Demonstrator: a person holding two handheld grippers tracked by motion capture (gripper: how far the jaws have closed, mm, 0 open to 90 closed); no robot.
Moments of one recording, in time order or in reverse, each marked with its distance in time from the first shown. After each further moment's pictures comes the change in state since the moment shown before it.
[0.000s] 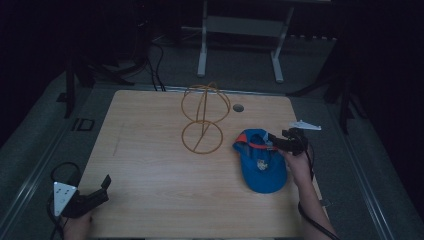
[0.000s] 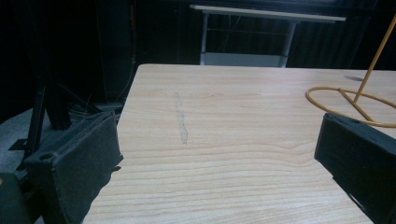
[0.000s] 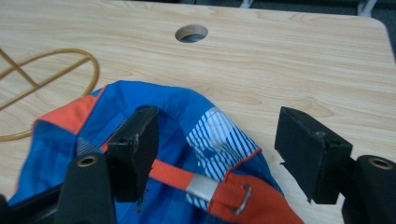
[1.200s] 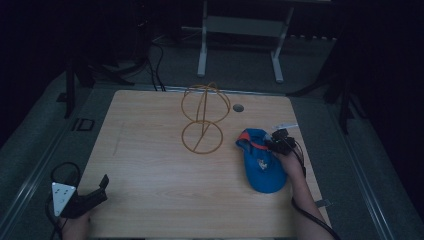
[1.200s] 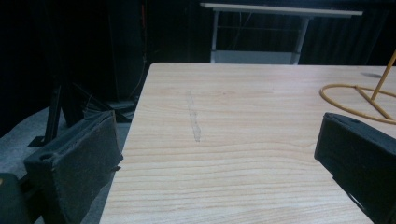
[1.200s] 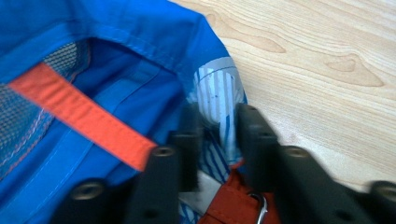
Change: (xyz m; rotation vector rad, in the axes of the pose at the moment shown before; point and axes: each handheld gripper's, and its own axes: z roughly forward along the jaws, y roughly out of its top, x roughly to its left) left arm 0.002 0.001 -0.002 0.001 0.047 0.002; right arm 0.004 -0.015 0.053 0.251 -0.075 -0.174
